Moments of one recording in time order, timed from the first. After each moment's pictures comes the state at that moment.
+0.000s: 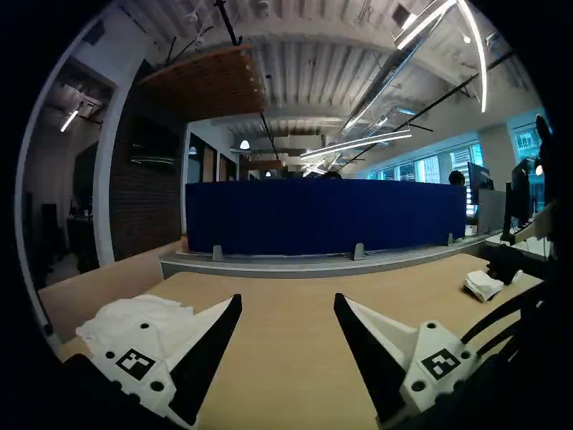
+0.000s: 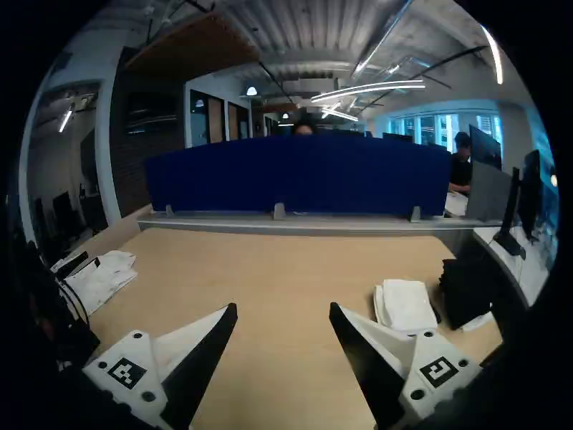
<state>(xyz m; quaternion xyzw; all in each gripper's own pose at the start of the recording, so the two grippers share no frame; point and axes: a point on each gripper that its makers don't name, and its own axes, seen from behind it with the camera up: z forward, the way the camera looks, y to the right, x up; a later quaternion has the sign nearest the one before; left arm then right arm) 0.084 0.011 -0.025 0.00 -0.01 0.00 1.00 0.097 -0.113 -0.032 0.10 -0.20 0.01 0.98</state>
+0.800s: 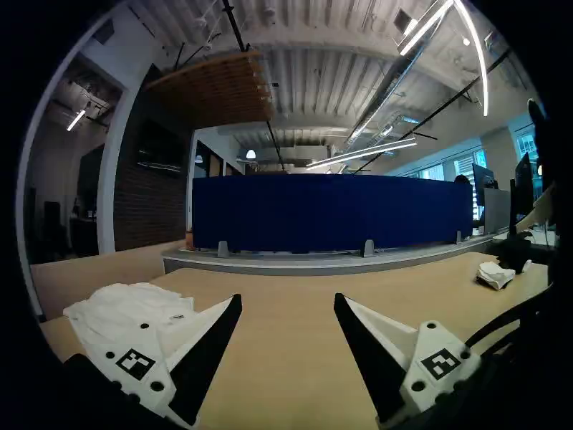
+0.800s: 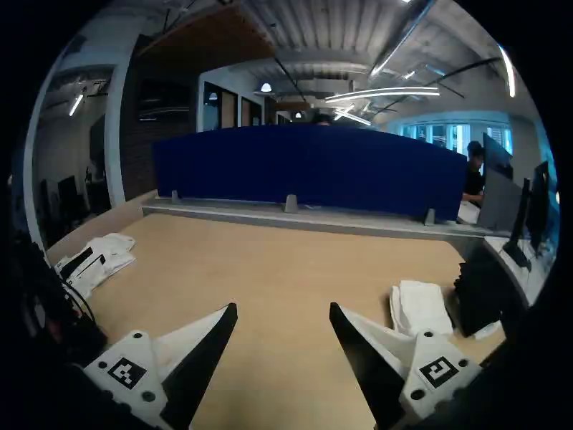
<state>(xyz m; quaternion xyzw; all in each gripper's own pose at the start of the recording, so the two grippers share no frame) 0.022 -0.005 -0.007 0.01 0.02 0.00 1.00 0.061 -0.134 -0.008 0.12 -0.19 -0.03 0.97</state>
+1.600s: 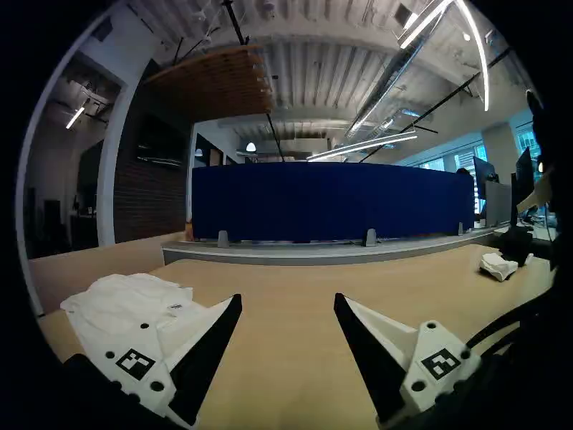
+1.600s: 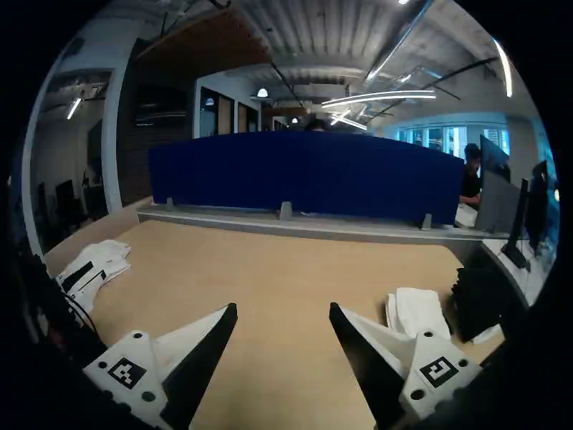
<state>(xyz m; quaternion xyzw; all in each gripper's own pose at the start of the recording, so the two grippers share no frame) 0.002 -0.006 -0.003 0.01 0.00 0.00 1.00 0.071 -0.126 0.003 0.11 -0.17 -0.02 0.98</state>
